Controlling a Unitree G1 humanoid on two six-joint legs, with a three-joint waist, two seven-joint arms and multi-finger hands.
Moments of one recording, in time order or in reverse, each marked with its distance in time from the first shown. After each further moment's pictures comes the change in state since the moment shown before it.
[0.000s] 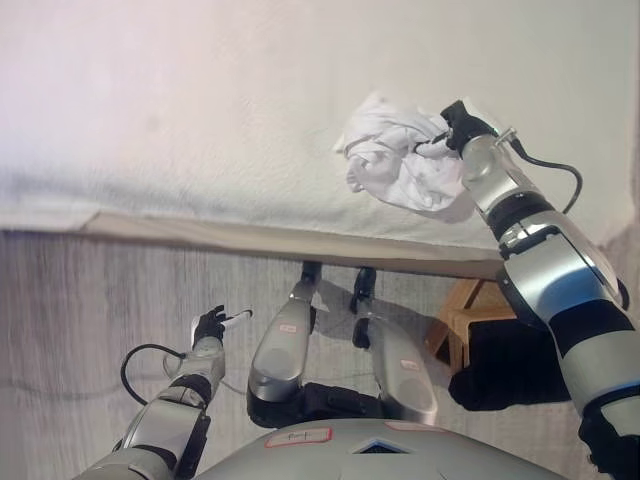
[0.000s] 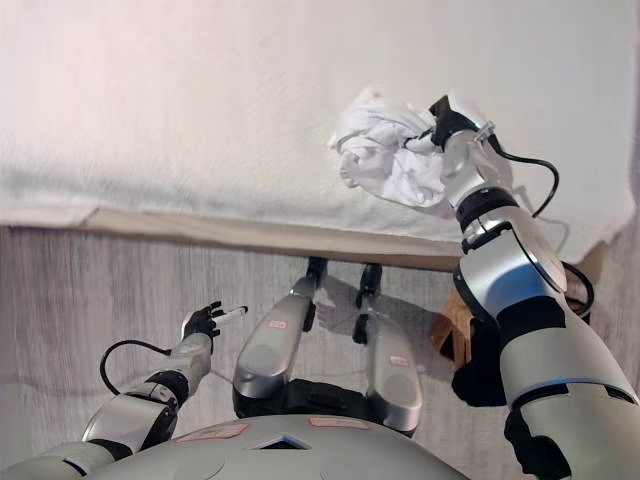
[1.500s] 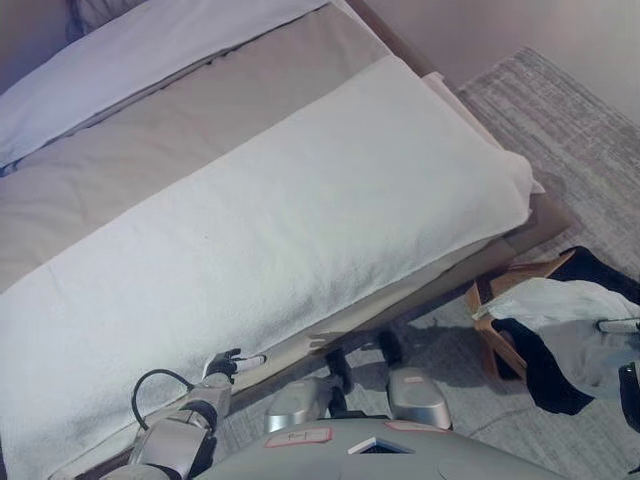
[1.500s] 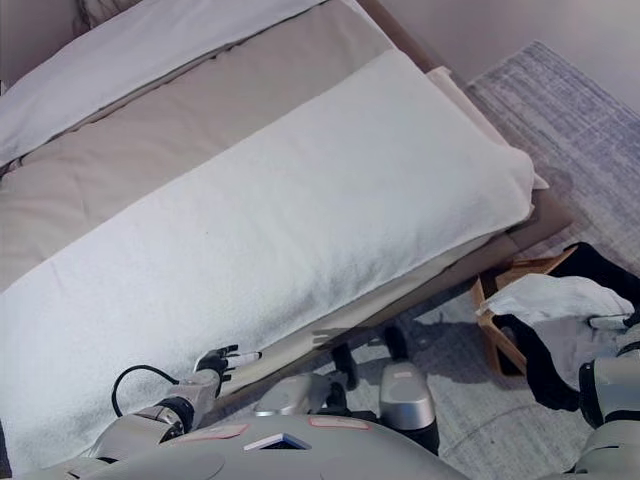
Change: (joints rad) left arm 0.087 -0.059 -0.033 0.058 0.154 0.054 -0.099; right arm 0.638 -0.469 -0.530 0.220 -0.043 0.030 0.106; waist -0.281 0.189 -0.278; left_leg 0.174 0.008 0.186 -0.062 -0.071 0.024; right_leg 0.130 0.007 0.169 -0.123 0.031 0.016
